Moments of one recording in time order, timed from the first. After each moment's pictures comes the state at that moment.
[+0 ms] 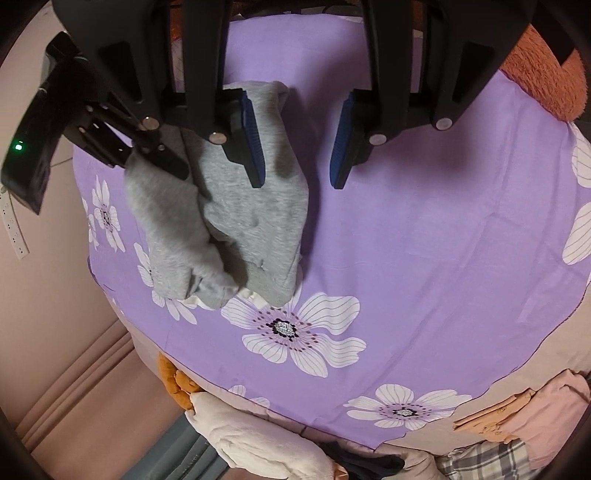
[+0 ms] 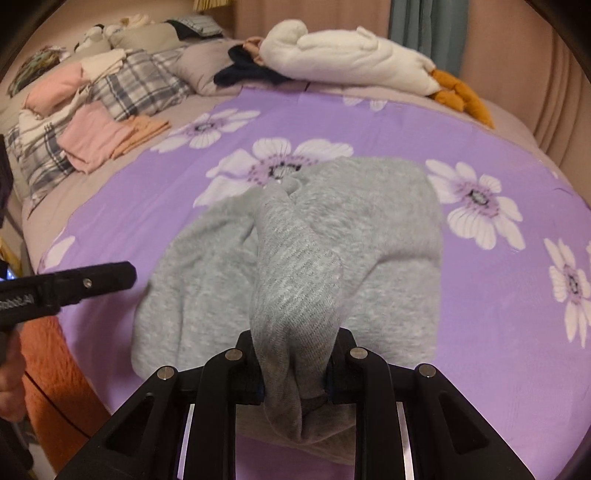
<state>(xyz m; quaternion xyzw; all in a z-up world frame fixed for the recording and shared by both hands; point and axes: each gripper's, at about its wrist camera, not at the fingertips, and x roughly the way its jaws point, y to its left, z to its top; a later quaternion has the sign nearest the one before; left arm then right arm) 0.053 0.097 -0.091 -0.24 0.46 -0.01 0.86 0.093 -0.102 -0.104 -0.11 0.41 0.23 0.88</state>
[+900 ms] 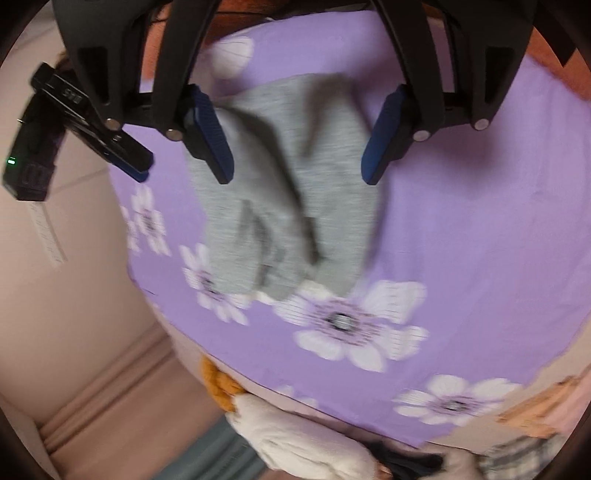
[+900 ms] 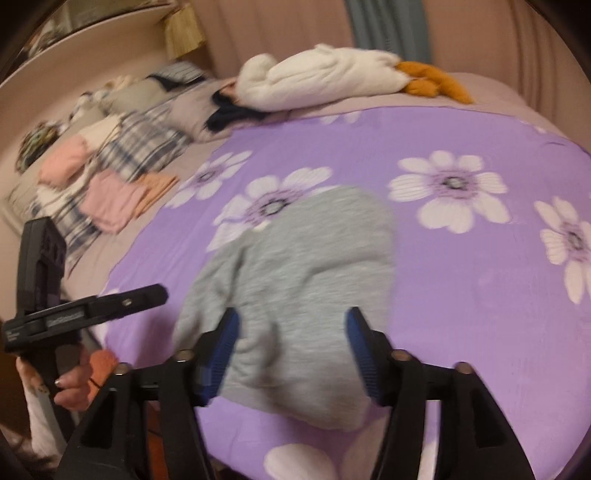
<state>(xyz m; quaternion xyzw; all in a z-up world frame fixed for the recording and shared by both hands) 0.075 0.073 -0.072 -0.26 0.45 -0.11 0.85 0.083 -0.175 -0.055 0.02 0.40 0.24 0.88</state>
